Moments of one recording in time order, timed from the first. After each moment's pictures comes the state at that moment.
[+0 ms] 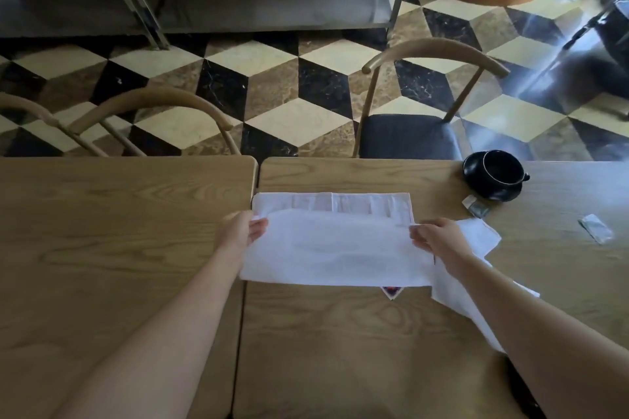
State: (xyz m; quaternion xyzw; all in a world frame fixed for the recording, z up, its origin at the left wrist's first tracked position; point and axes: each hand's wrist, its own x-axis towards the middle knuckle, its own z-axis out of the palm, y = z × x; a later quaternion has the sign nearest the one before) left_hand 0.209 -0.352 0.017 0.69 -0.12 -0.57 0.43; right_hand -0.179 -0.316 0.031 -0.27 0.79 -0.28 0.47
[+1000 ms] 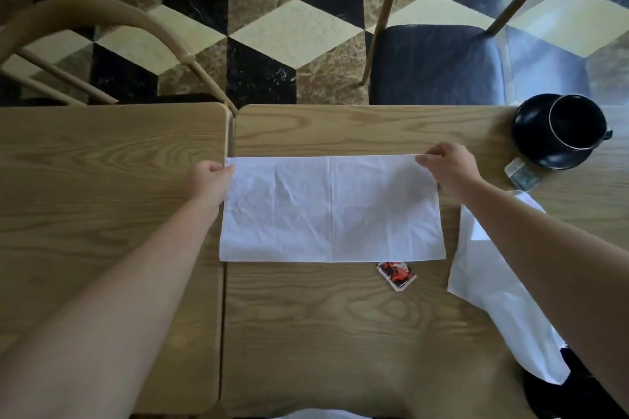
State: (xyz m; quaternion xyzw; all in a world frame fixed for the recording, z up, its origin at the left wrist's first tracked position) left_hand 0.221 -0.440 -0.059 0.85 -0.30 -0.37 0.20; right_hand -0.203 -0.447 -0.044 -0.44 0.81 -0.08 0.38
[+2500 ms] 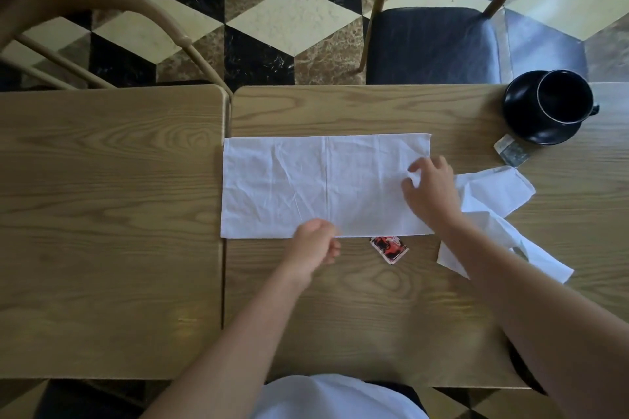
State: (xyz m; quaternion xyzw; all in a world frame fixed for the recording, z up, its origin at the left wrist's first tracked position) left_hand 0.064 -0.288 -0.022 0.69 -0.22 -0.68 0.12; right_hand -0.172 -0.350 -0.033 -0.55 0.78 -0.07 0.28
